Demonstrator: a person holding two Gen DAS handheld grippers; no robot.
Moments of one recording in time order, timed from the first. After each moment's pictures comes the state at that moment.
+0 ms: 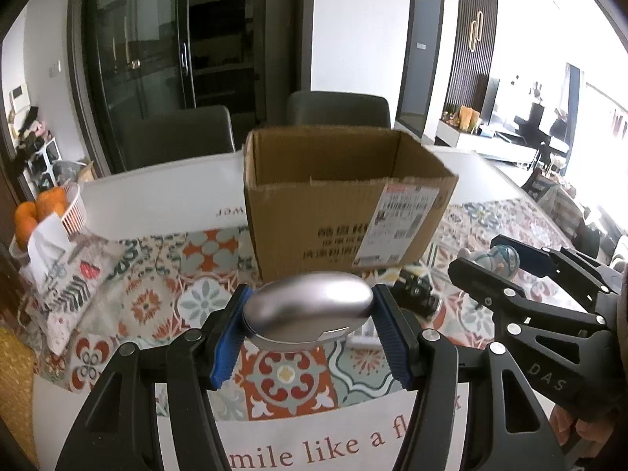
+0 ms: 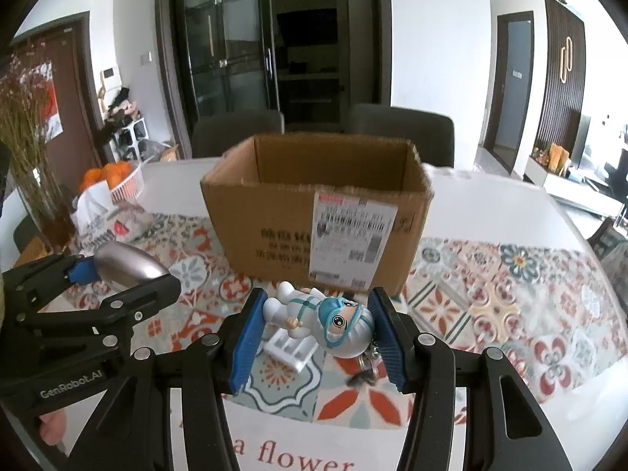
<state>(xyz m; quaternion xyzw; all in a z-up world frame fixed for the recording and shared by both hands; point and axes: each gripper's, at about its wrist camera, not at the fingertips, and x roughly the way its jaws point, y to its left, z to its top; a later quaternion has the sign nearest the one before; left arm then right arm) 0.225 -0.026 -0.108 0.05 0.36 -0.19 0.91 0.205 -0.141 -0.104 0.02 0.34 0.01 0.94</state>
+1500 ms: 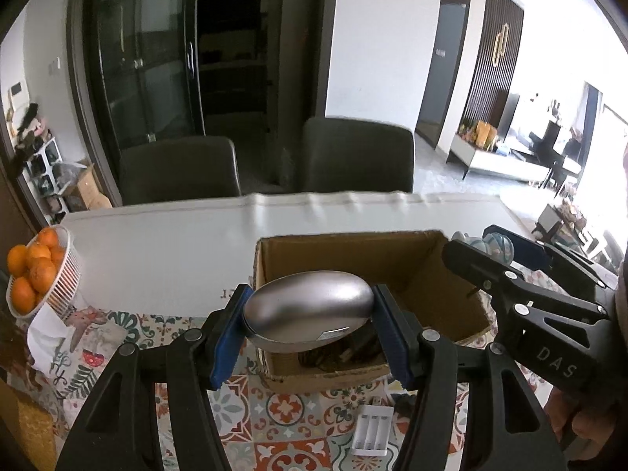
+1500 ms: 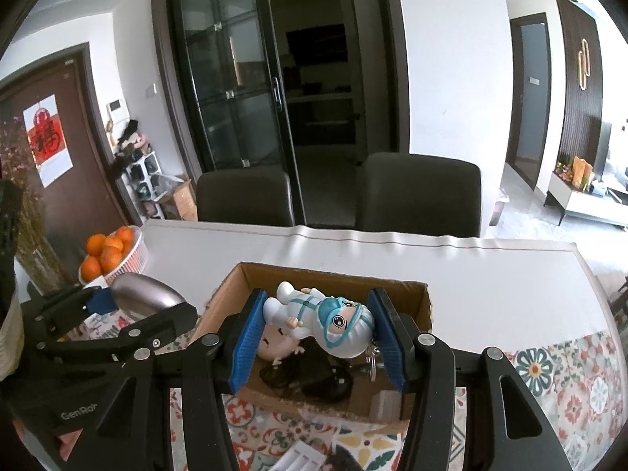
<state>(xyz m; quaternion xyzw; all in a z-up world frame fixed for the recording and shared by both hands) 0.373 -0.063 -0.041 0.03 0.39 -0.16 0.90 0.356 -0.172 -0.021 0.04 0.32 0.05 0.94</state>
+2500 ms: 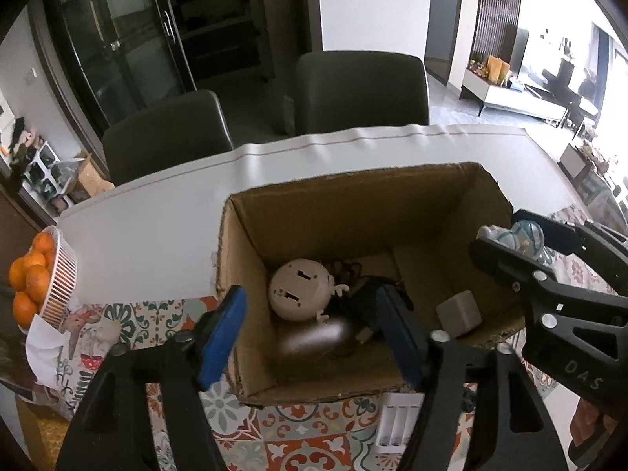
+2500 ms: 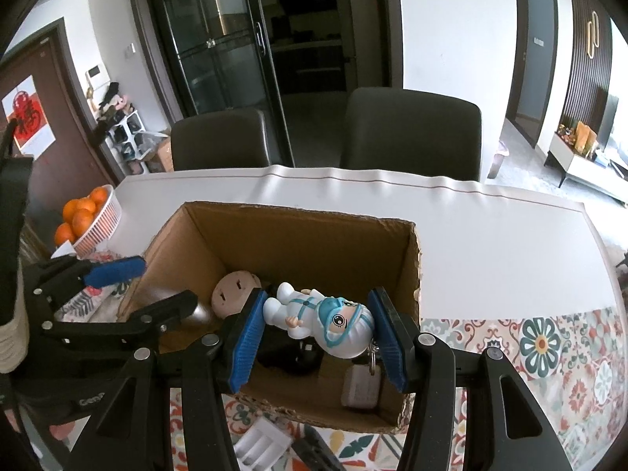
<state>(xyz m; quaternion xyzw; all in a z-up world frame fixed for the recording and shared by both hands) 0.404 -0.100 -0.093 0.11 0.46 -0.14 0.87 0.387 -0.198 -0.079 0.05 0.41 0.04 0.91</state>
